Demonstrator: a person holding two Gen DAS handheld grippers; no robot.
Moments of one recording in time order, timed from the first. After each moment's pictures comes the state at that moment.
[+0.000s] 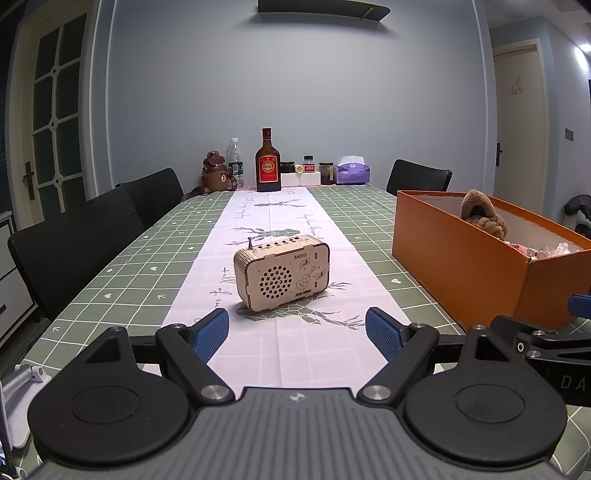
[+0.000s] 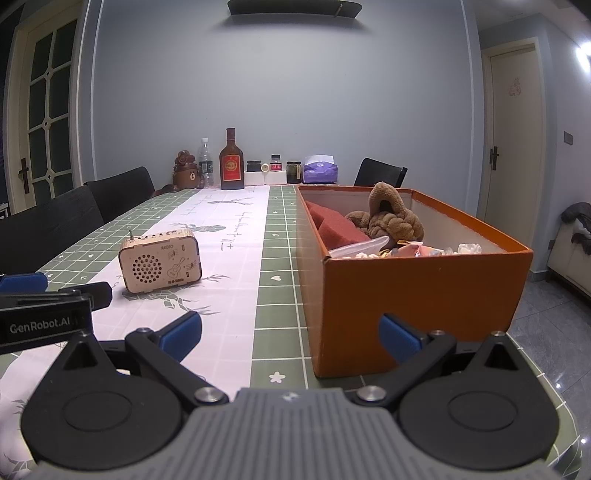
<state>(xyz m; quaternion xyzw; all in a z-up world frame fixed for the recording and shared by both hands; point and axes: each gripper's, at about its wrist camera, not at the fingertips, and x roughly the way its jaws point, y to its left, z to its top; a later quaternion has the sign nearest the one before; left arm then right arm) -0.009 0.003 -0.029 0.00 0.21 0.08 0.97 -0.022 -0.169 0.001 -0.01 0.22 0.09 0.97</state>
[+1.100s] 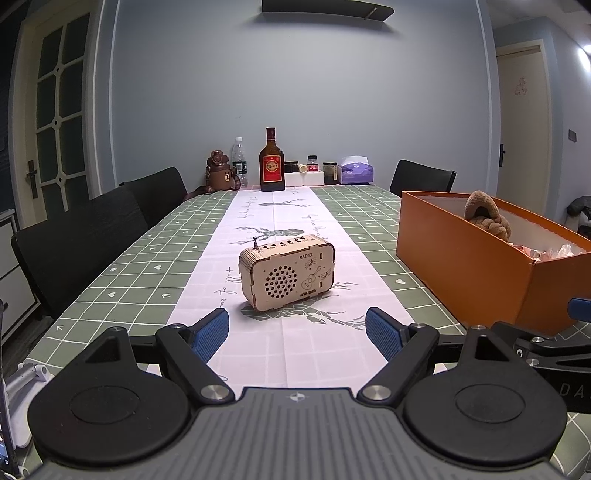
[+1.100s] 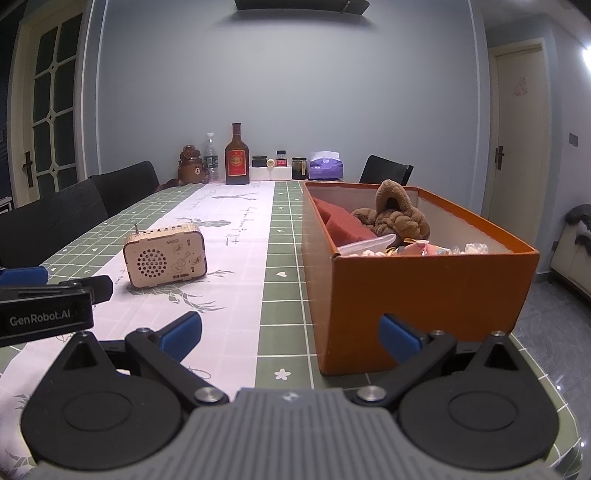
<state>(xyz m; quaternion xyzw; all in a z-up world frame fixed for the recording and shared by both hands) -0.012 0.003 -0.026 0.00 0.21 0.09 0.97 -0.020 -0.169 -0.001 -0.02 0.23 0.10 0.97</state>
